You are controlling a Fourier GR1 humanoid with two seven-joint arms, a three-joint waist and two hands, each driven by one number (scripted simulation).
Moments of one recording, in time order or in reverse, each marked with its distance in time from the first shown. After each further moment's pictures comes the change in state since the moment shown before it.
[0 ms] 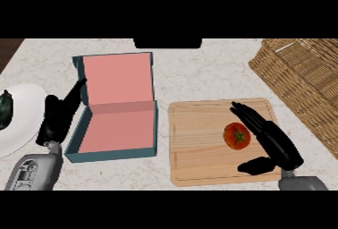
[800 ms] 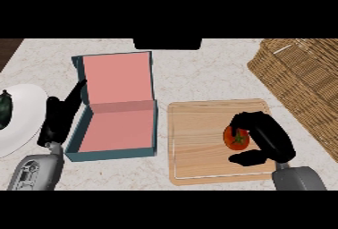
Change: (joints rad) left arm 0.004 -0.018 0.018 0.012 -0.022 -0.006 -0.018; right arm -0.068 -0.002 0.023 0.081 0.229 -0.207 -0.073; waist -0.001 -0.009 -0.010
